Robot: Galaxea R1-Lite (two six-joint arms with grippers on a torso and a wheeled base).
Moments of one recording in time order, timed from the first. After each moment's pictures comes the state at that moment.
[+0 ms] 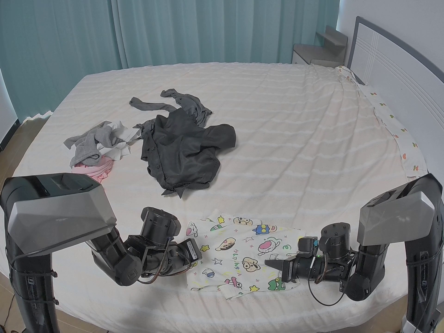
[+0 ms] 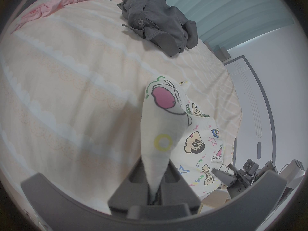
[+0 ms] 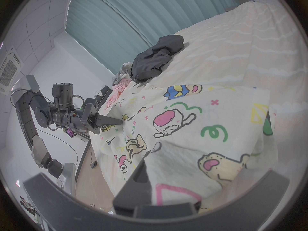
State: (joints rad) left arm -0.51 2.24 -0.71 -0.78 -0.11 -0.85; right arm 0.50 2.39 -0.43 -1.46 0.36 0.38
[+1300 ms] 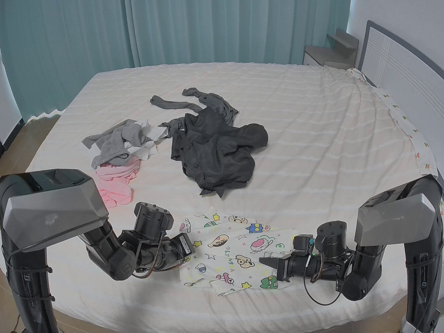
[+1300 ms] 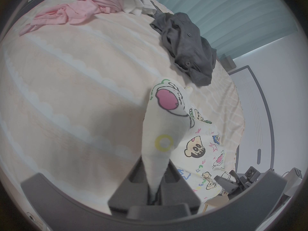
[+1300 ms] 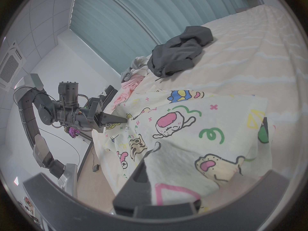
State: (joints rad) left arm -0.46 2.22 -0.71 -0.75 -0.08 -0.86; right arm 0.52 2.38 -0.46 -1.45 0.36 0.38
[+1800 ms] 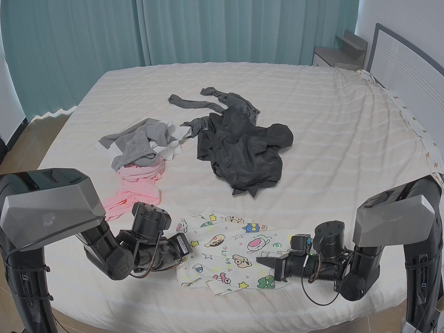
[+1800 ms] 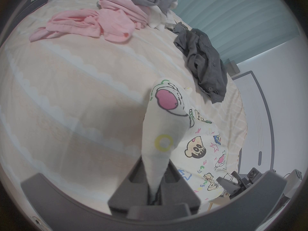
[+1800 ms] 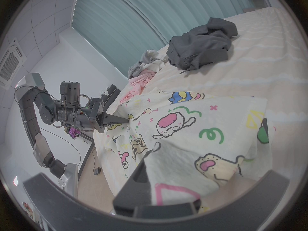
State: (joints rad) left arm -0.45 2.21 -0.70 -0.74 -0.06 -0.86; right arm 0.54 2.39 -0.47 -1.45 0.36 0.38
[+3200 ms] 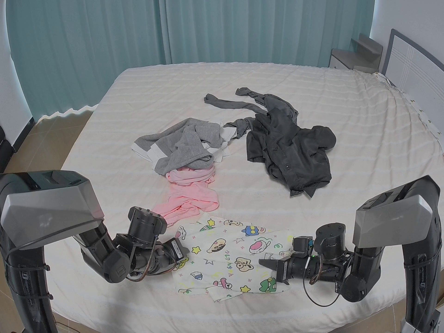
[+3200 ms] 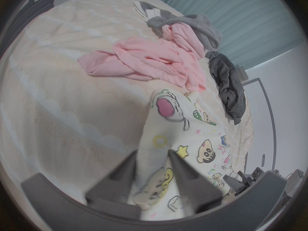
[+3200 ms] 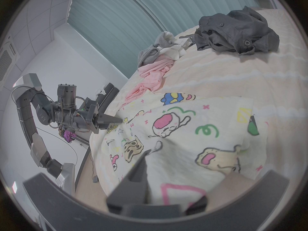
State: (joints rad) left arm -0.44 2.21 -0.66 -0.74 -0.06 -0.85; right arm 0.53 2.40 -0.46 -1.46 0.34 0.38
